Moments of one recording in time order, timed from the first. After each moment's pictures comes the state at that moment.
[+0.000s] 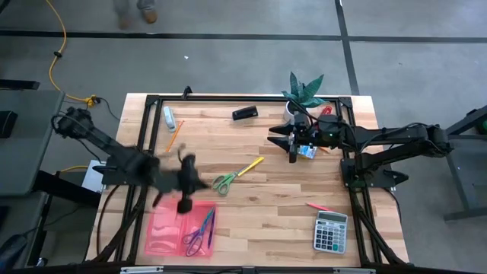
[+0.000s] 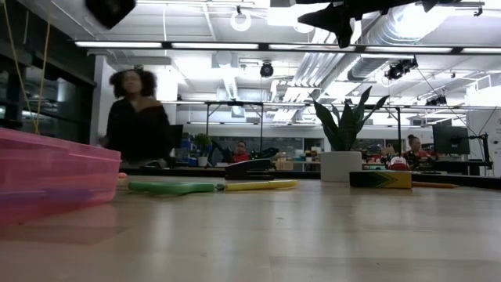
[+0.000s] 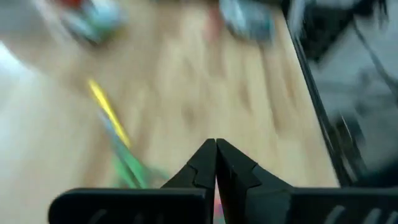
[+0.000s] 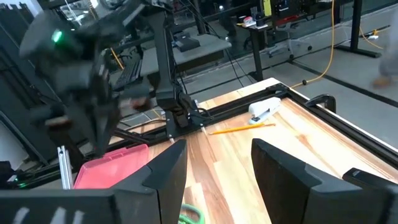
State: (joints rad) left arm -0.41 1.09 0.87 -0.41 -0.41 -0.42; right arm -0.08 1.07 0.77 0.19 0.06 0.28
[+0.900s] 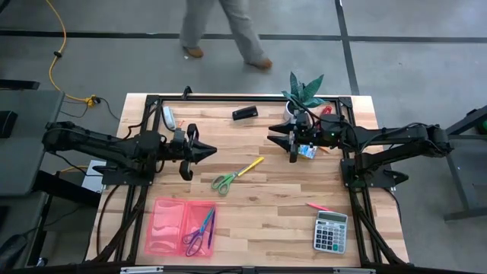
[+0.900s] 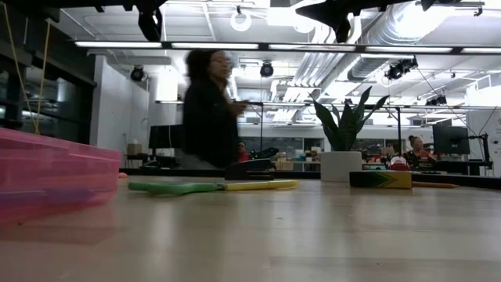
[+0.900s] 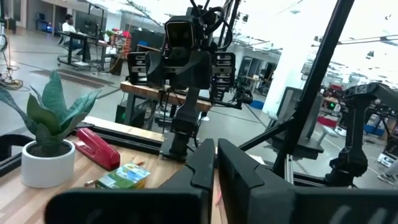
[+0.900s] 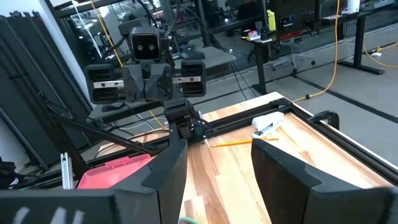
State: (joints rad) left arm 0.03 0.89 0.46 0.54 -0.11 -0.22; right arm -0.08 1.07 0.77 0.24 0.05 0.24
